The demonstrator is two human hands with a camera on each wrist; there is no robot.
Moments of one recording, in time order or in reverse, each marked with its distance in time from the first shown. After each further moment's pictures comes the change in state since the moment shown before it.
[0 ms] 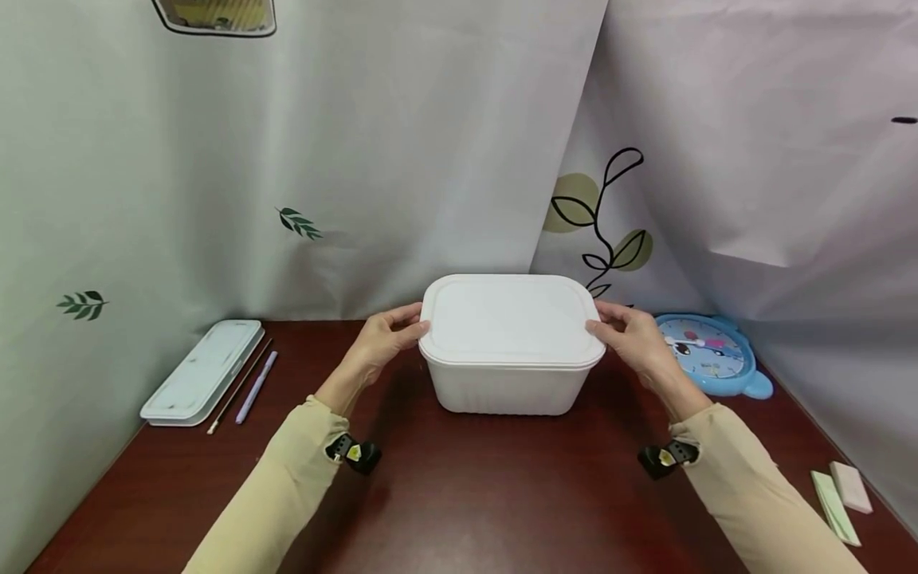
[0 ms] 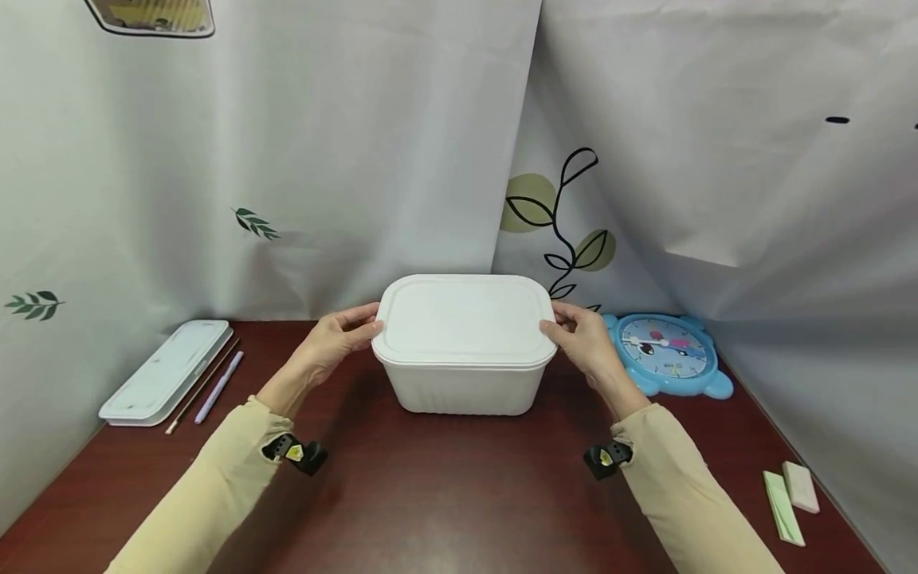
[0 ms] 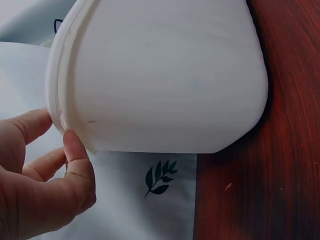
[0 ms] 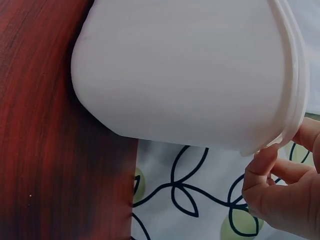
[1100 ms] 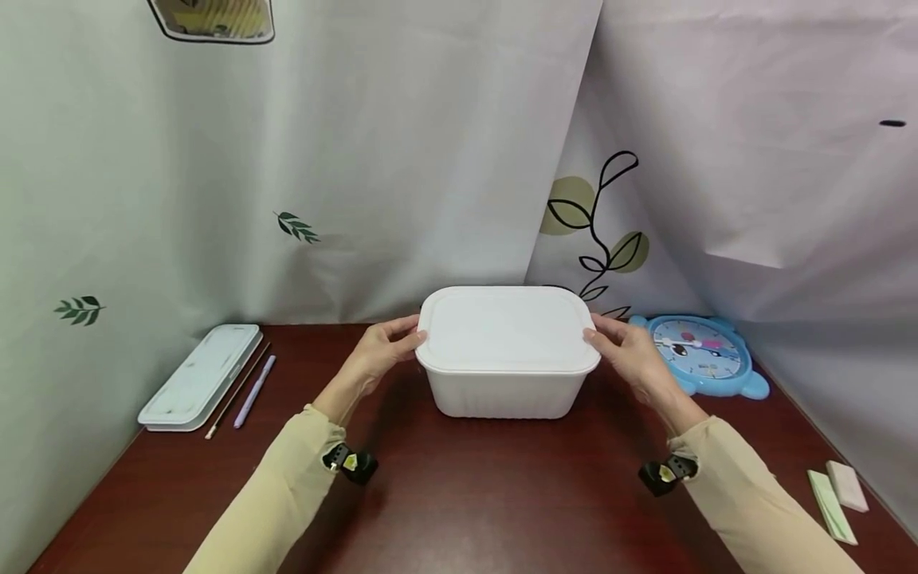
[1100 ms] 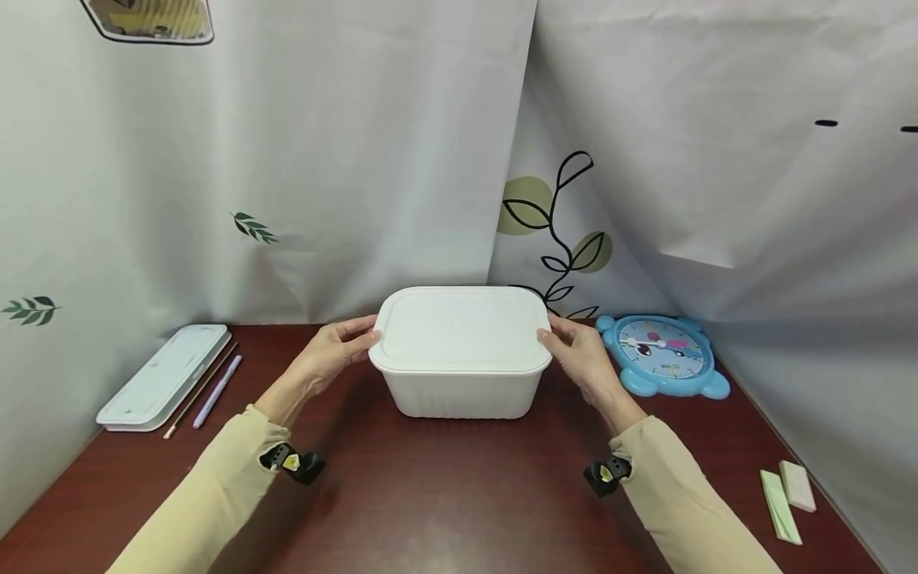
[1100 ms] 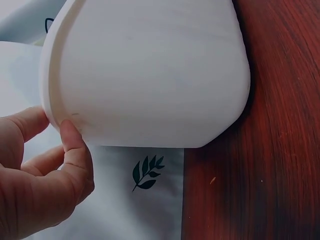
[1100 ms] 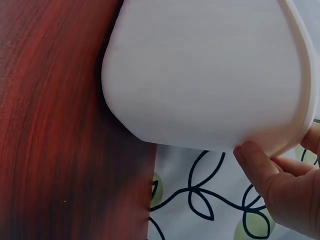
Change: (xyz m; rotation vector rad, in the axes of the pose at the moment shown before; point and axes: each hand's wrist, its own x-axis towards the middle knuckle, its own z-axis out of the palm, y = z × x) left_hand 0.000 -0.014 0.000 -0.016 -0.023 0.009; right_hand -0.012 0.008 0.008 0.045 -0.028 0.036
